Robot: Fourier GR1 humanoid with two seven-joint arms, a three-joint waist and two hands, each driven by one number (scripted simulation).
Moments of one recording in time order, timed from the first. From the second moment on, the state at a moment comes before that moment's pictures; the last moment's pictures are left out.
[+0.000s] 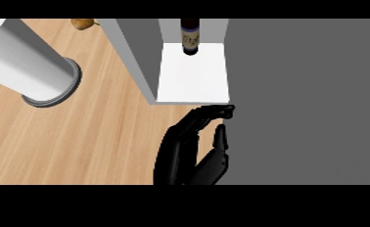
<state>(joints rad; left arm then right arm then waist) -0.35 0.06 -0.85 -1.69 0.51 0.79 -0.30 -0.60 -0.26 -0.03 -2.39 -0.24 -0.14 0.94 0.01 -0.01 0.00</state>
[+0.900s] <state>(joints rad) 0.09 0.52 -0.81 -2.13 0.59 0.50 -0.40 -0.64 -0.19 0.14 -2.39 -0.26 -0.10 0.95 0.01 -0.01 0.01</state>
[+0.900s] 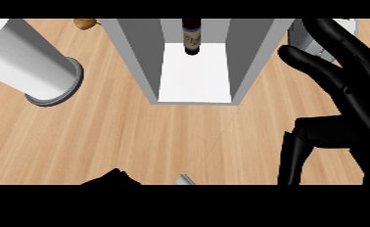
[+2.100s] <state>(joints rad) 0.48 0.93 -0.15 -2.09 1.04 -0.19 -0.57 -1.11 -0.01 0.60 -1.78 -0.10 -0.41 0.77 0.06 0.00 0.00</state>
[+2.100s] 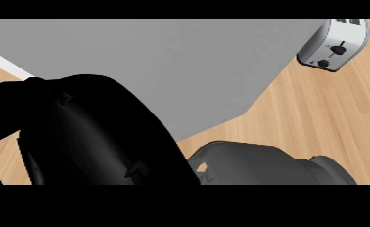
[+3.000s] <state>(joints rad) 0.50 0.98 0.05 -2.04 1.18 -0.32 -0.50 -1.31 0.00 0.48 -1.12 -0.23 -0.34 0.33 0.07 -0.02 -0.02</state>
